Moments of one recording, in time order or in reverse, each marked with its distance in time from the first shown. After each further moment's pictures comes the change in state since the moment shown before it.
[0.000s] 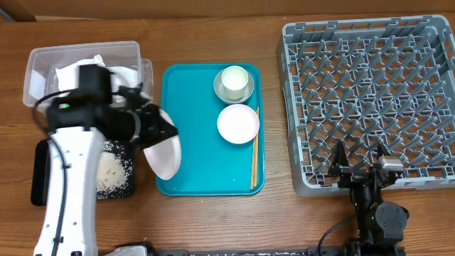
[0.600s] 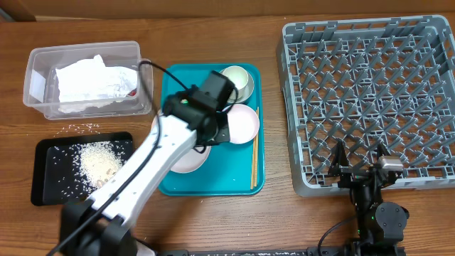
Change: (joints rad) left arm -0.542 0.227 0.000 0.188 -0.670 -0.350; right arm 0.000 0.000 0.000 -0.001 0.000 0.000
